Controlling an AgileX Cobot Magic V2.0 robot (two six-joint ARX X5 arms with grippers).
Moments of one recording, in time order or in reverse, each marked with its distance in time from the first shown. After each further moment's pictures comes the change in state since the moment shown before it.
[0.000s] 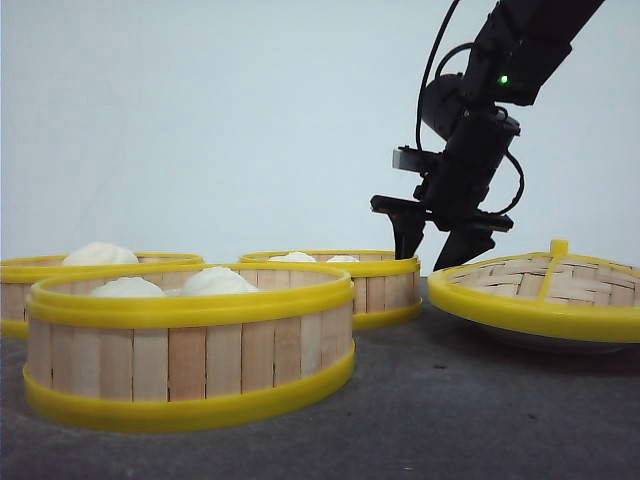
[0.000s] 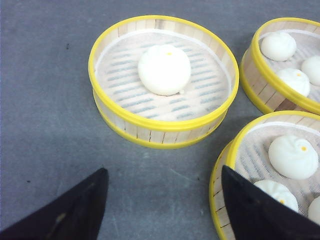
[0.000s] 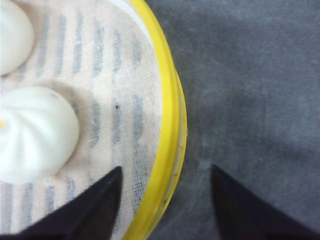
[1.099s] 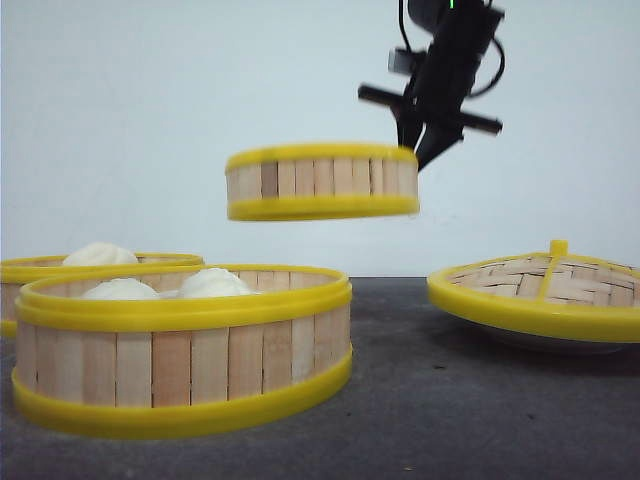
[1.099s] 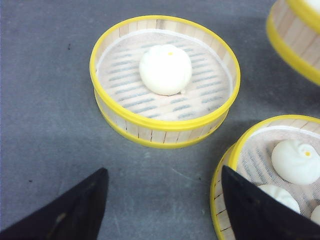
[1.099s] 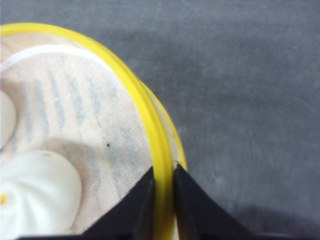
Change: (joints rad) left arm 0.000 0.000 0.000 0.000 -0.005 0.003; right arm 0.026 0.009 0.545 -0.525 0.013 0.129
